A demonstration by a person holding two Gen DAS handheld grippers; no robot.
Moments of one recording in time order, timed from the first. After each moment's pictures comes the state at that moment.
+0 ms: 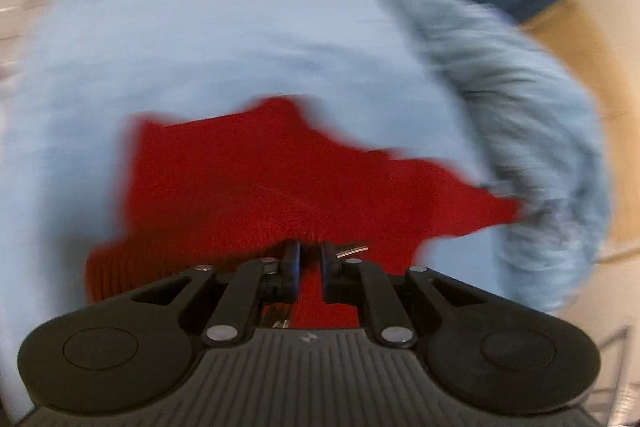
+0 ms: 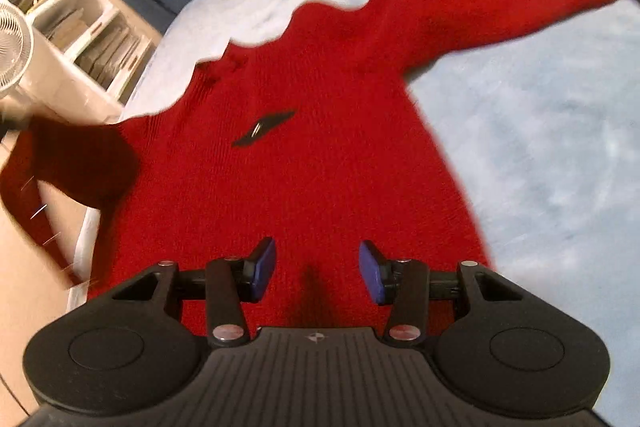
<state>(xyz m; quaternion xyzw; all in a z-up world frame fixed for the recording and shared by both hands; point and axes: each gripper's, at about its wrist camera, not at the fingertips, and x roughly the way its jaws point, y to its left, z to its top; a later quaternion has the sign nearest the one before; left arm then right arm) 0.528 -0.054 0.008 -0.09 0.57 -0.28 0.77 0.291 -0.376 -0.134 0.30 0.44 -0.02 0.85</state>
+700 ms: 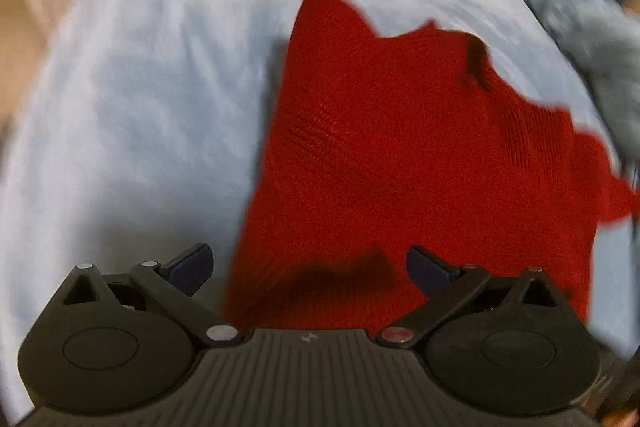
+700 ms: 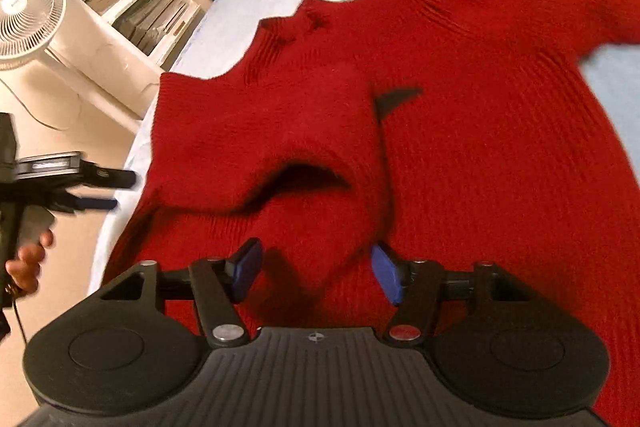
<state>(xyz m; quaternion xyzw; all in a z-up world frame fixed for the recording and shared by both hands) 0.514 0.013 -0.172 -0.06 0.59 -0.12 0.79 0.403 -0.289 -0.178 0.27 0.46 0.07 0.84</state>
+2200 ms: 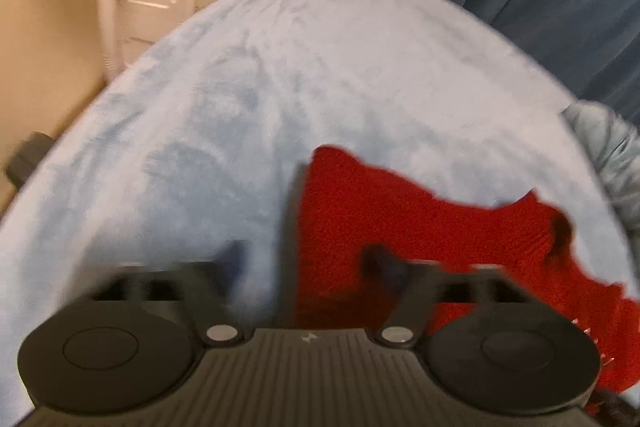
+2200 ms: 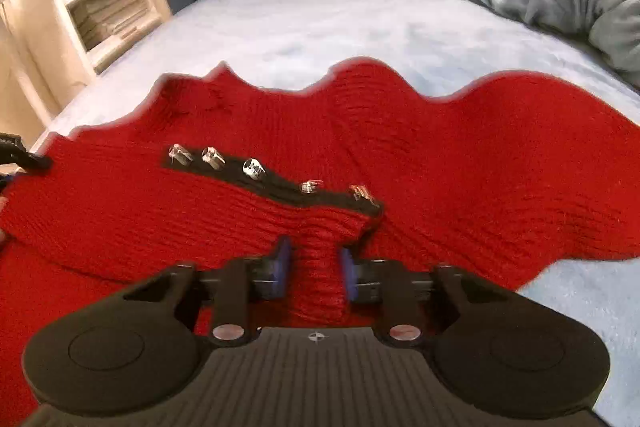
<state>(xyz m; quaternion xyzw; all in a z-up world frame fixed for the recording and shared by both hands) 0.575 0.049 -0.181 -0.11 0.46 -0.01 0.88 0.449 -0.341 -0.196 0.11 0.39 0.00 0.91</state>
